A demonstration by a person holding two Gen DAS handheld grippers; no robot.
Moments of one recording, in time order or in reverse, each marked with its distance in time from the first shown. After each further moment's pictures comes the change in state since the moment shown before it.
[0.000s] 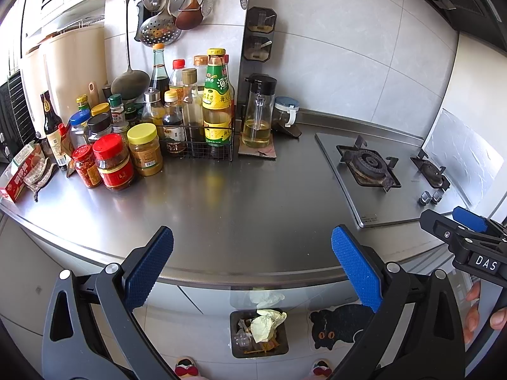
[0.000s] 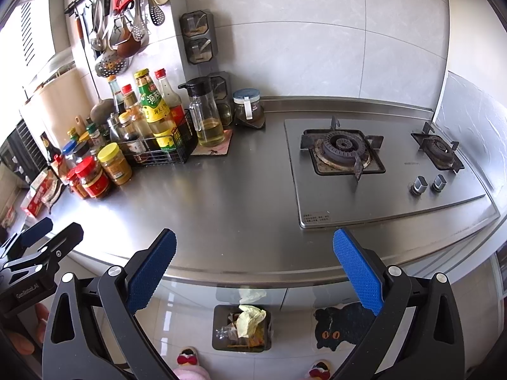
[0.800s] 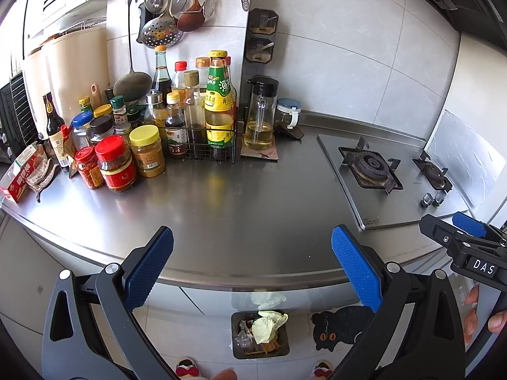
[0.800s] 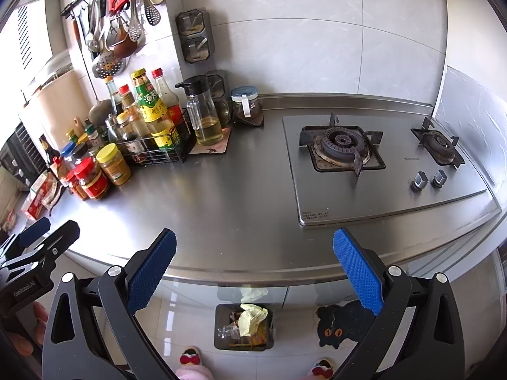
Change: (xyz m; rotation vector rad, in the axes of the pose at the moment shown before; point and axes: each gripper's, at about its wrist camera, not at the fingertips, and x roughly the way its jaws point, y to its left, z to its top) left arm 0.000 -0.001 0.002 -0.006 -0.006 0.011; right arm 0.002 -0.002 -0.004 0.017 0.002 -0.004
